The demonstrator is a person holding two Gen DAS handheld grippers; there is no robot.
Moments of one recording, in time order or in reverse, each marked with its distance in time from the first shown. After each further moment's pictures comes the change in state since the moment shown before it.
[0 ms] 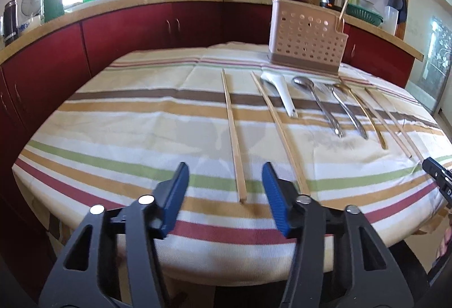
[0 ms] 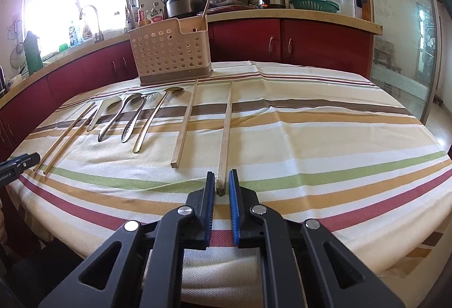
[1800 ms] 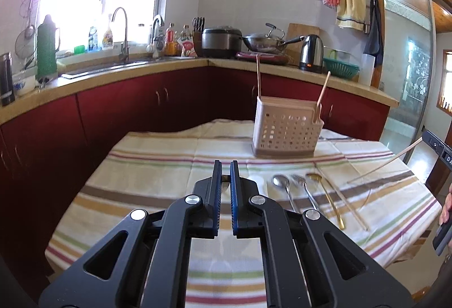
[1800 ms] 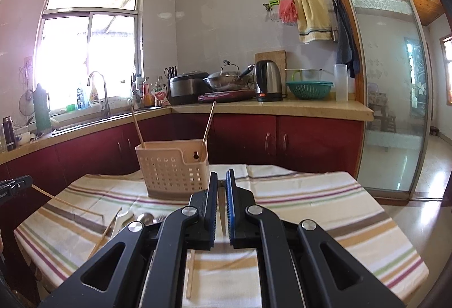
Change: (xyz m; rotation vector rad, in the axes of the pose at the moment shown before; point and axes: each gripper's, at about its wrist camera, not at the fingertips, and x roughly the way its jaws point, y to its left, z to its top) left arm -0.081 0.013 0.122 0.032 -0.264 -0.095; right arm -0.071 -0.005 0.147 -0.013 -0.362 0.005
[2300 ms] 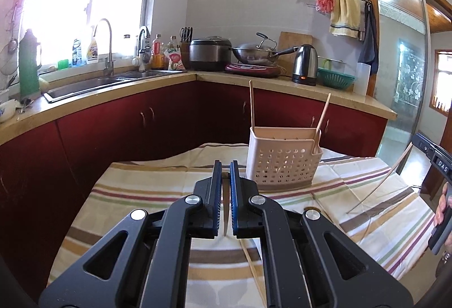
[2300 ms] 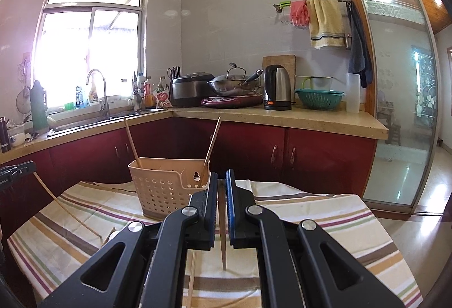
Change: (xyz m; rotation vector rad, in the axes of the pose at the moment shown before) left arm 0.049 -0.006 0.058 0.024 -0.032 -0.052; right arm 0.046 0.008 0.034 -0.037 0.011 0.009
